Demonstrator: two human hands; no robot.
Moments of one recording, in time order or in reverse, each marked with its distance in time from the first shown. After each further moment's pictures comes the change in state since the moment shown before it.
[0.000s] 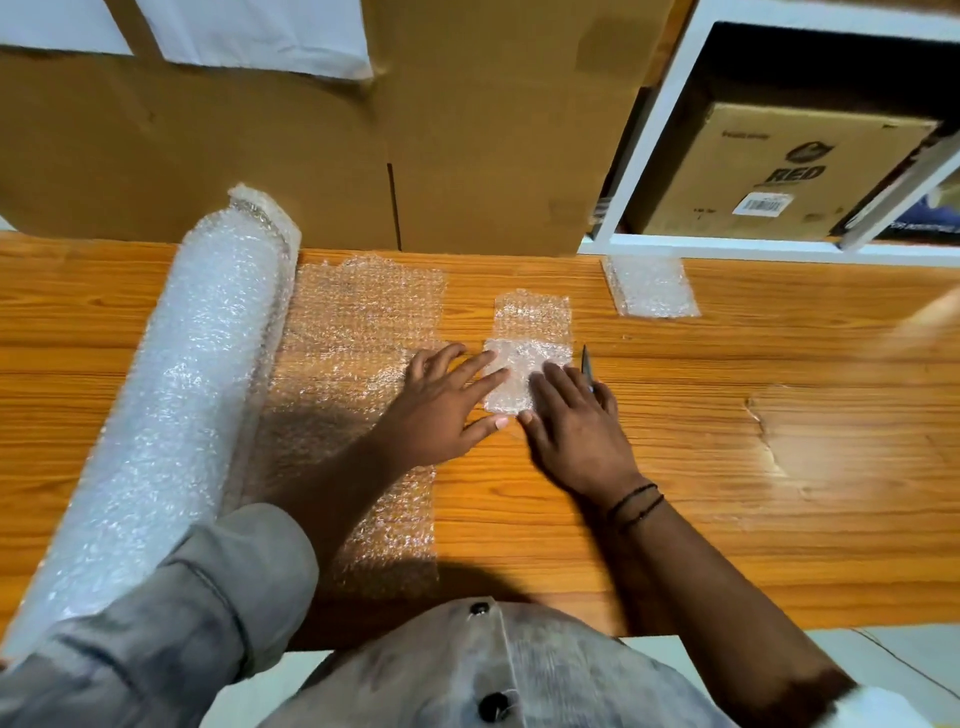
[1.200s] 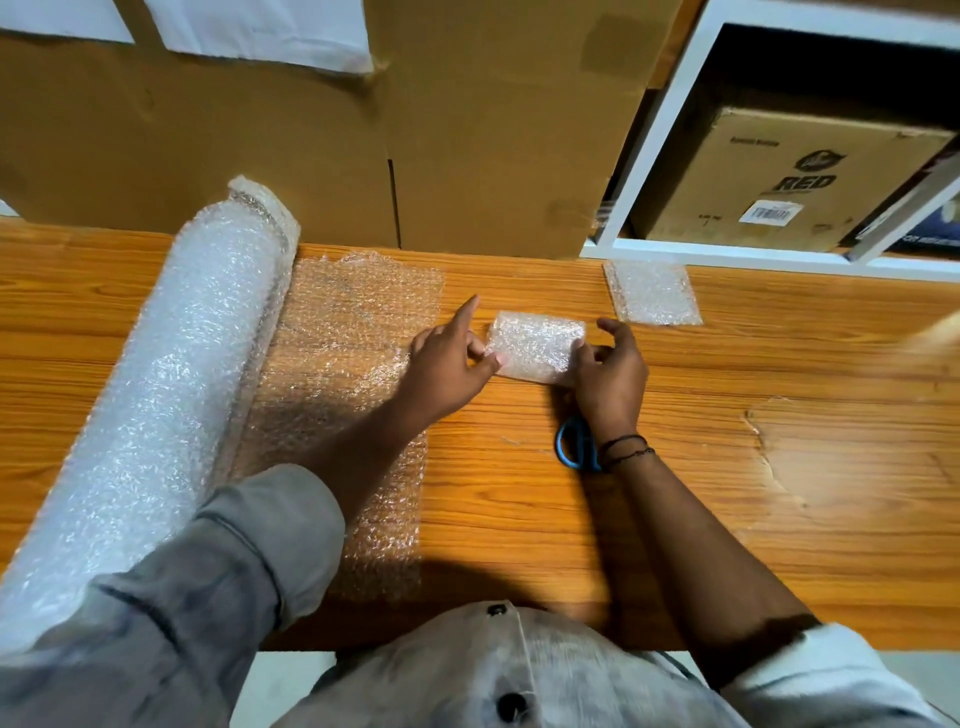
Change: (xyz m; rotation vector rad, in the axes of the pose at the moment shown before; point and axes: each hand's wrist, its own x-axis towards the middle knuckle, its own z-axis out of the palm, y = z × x) left_hand 0.048 0.000 -0.004 -0.621 0.181 -0.358; right_hand 0.060 0.016 -0.026 0.815 0.377 0.624
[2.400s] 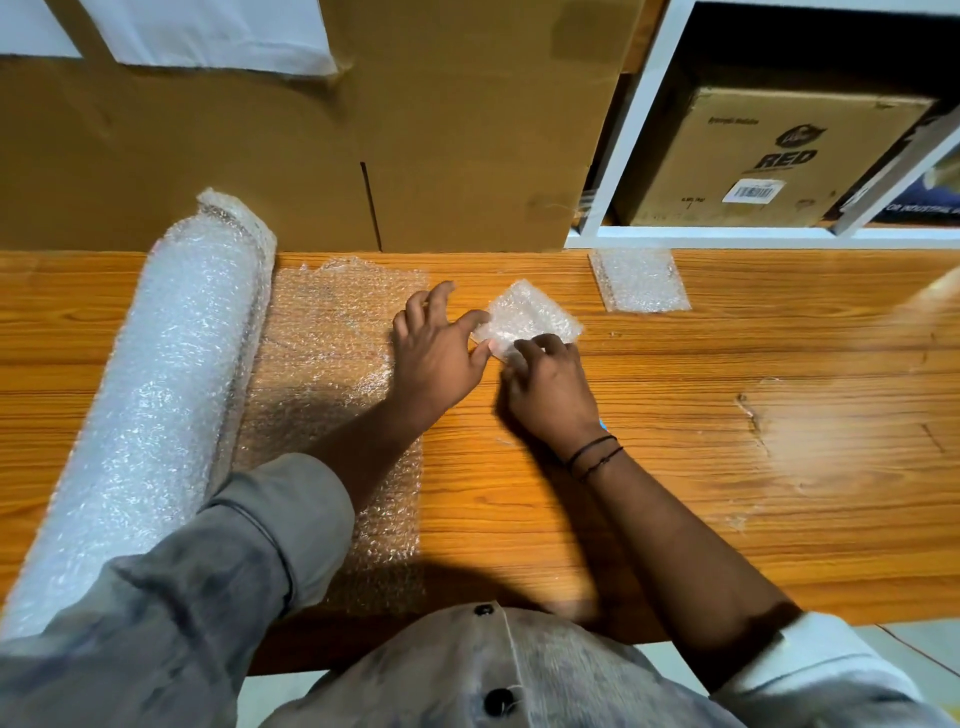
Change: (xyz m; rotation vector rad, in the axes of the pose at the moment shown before) left_hand 0.019 0.013 0.004 0.573 0.115 0.019; right_hand -0.018 0.000 0.027 -0.687 -0.353 -0.434
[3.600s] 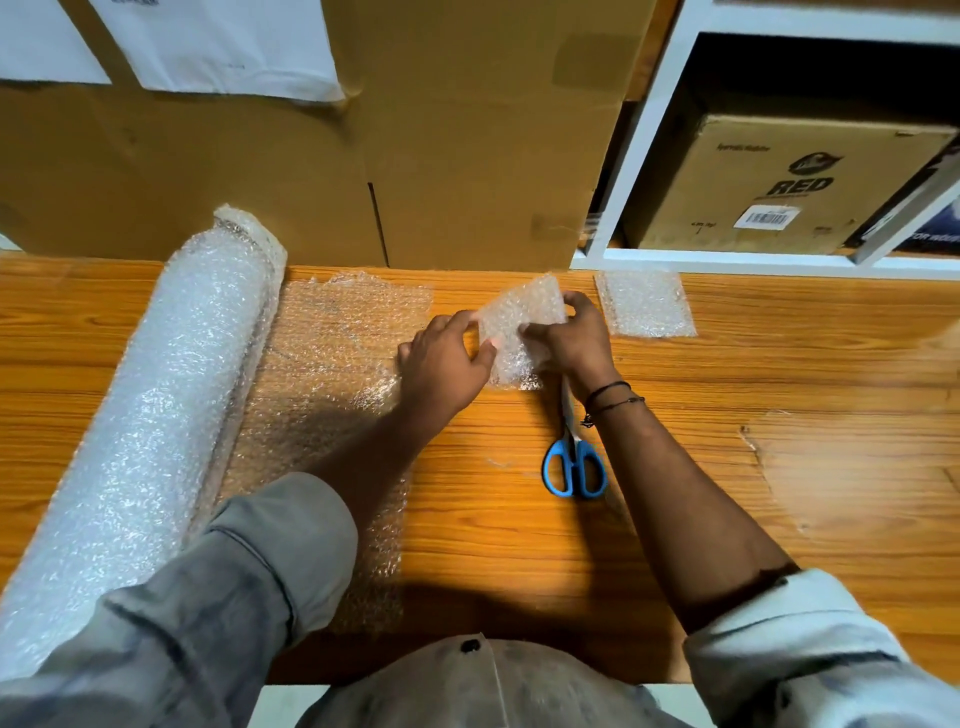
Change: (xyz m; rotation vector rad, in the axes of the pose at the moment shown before) left_hand 0.008 0.024 -0.010 -0.312 -0.082 -0.261; right_hand 0.076 0.011 -0.048 0.879 -0.040 0.493
